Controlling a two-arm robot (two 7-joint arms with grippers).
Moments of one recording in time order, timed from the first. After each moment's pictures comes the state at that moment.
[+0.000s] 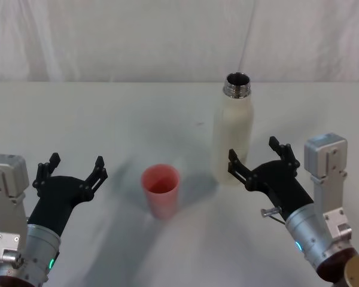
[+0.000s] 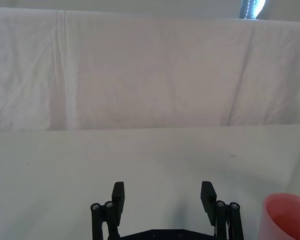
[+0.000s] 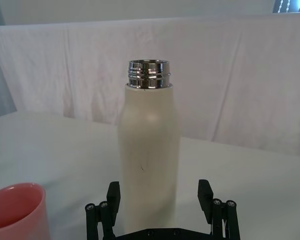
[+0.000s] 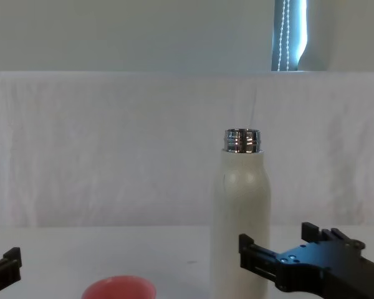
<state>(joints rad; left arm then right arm) 0.27 0.24 0.04 -1.85 -0.25 -0.02 -0.02 -0.06 0.07 -0.29 -1.70 0.04 0.00 0.13</state>
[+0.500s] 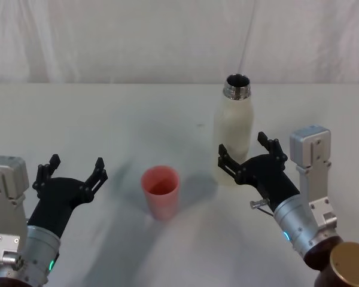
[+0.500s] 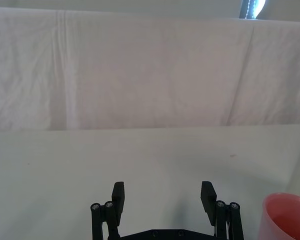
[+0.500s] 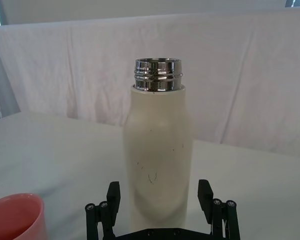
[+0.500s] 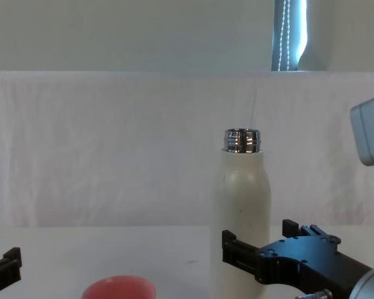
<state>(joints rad) 0.27 0.24 0.04 -1.85 -0.25 -0.02 -0.02 0.01 0.04 -0.31 -1.63 0.04 0.00 0.14</state>
